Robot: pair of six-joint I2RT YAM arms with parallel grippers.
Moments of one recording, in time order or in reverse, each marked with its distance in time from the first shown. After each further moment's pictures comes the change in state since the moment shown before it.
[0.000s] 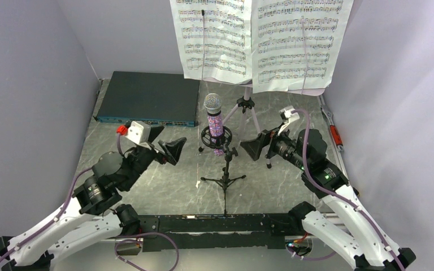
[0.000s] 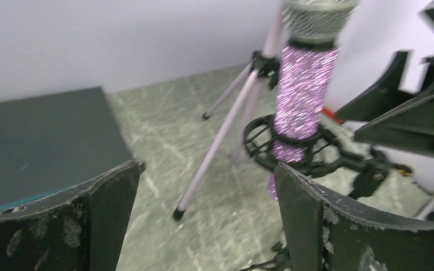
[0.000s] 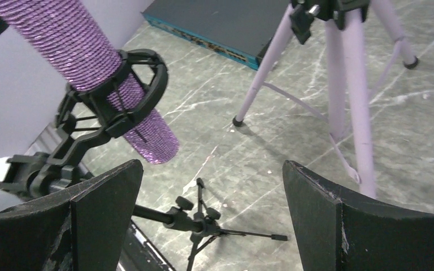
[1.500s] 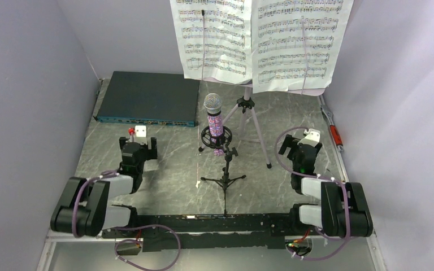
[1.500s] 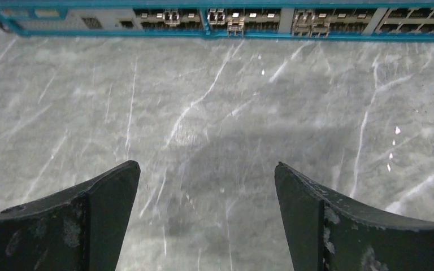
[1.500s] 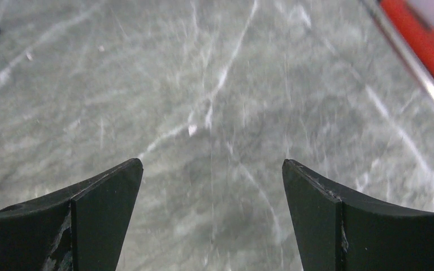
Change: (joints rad) left arm 0.792 0.689 -0.568 0.761 0.073 0.173; right arm -0.546 0.539 -0.650 1.046 0.459 -0.190
